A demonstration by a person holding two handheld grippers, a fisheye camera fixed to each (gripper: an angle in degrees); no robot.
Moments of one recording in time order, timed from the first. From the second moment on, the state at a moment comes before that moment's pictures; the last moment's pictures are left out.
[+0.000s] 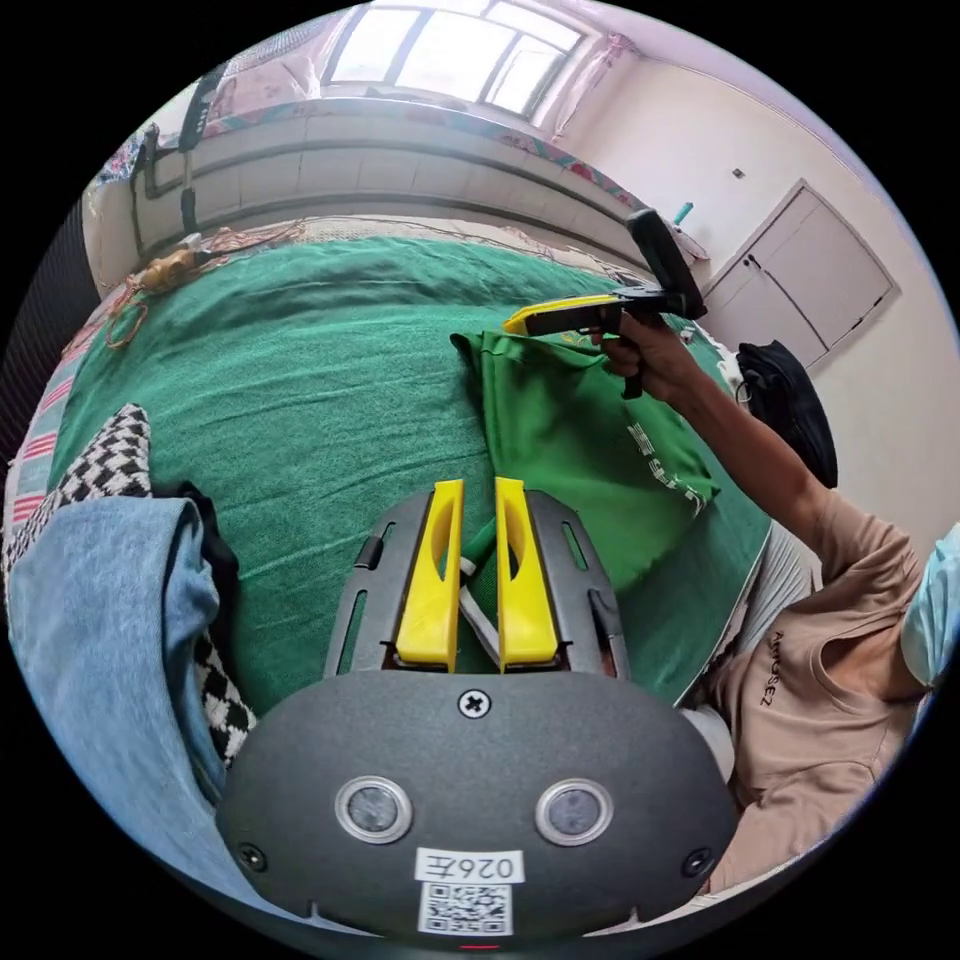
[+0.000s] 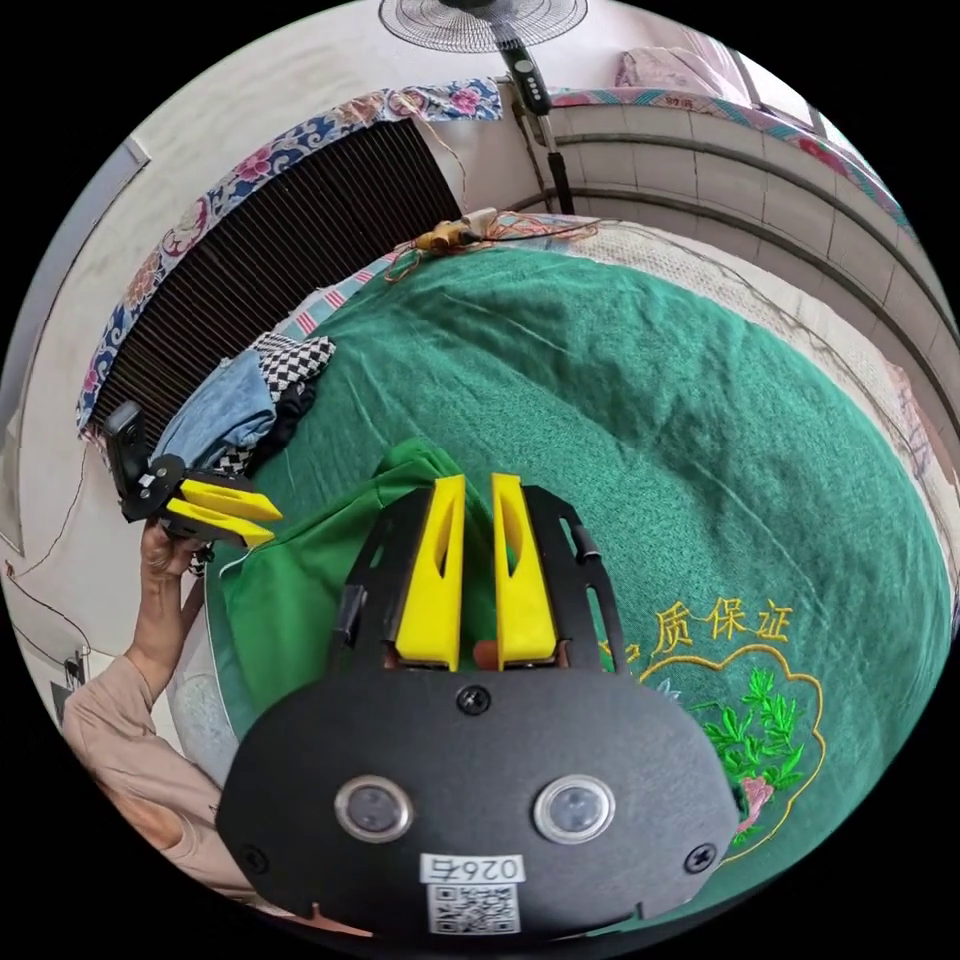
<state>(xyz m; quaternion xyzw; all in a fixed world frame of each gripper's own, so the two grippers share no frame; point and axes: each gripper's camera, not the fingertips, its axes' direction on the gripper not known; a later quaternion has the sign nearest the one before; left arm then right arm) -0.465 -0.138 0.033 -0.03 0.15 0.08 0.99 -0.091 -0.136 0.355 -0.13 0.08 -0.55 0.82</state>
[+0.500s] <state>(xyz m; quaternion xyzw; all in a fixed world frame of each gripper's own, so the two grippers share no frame) -0.444 -0.091 0.036 0.00 0.16 0.11 0.98 0.011 -0.145 0.167 -0.06 0.20 -0.54 0.82</state>
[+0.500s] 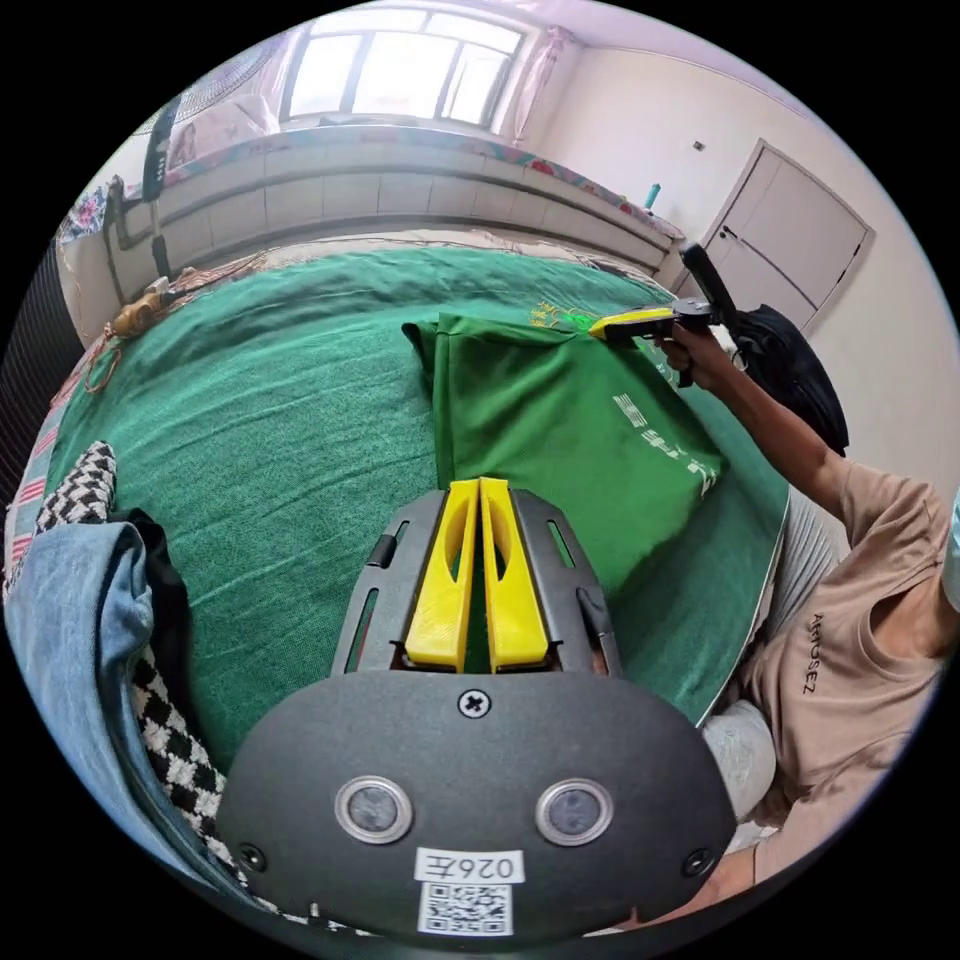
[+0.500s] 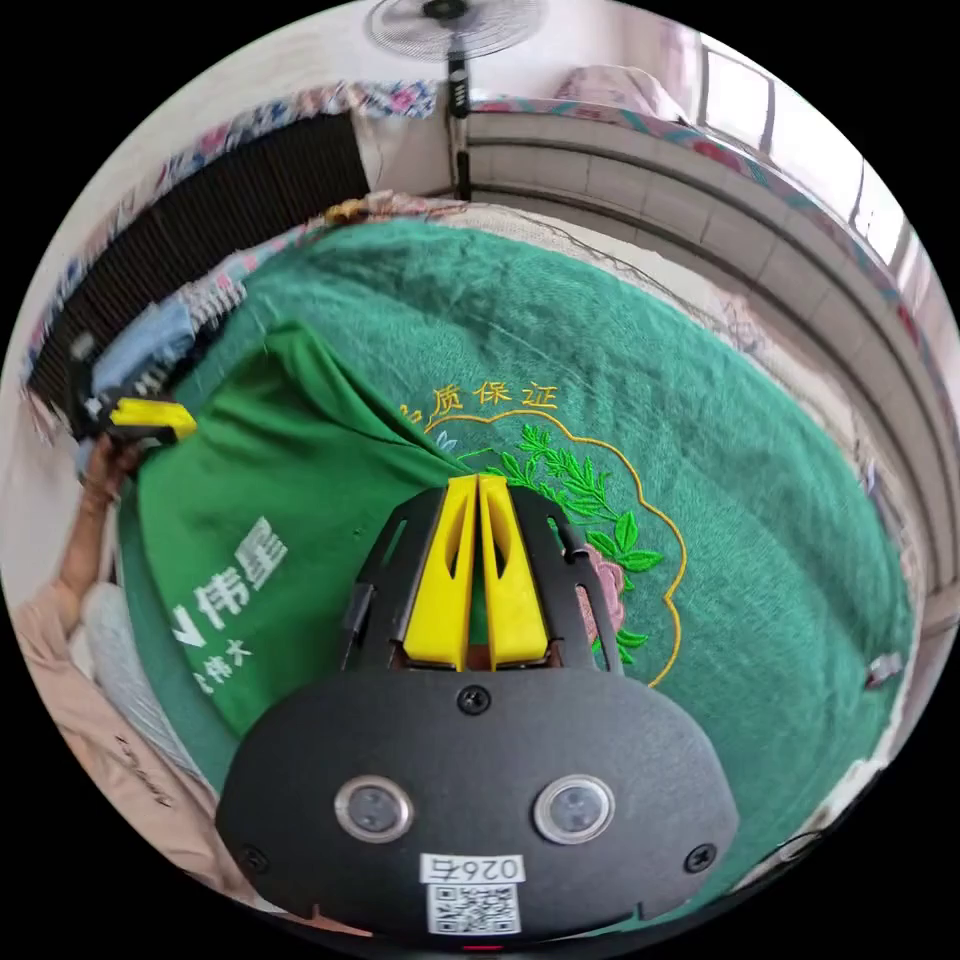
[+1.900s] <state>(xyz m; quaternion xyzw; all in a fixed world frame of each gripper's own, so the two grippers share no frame) -0.131 0.111 -0.162 0.16 -0.22 0.38 0.89 -0.047 0.298 -0.122 0.12 0.29 -0.77 0.56</state>
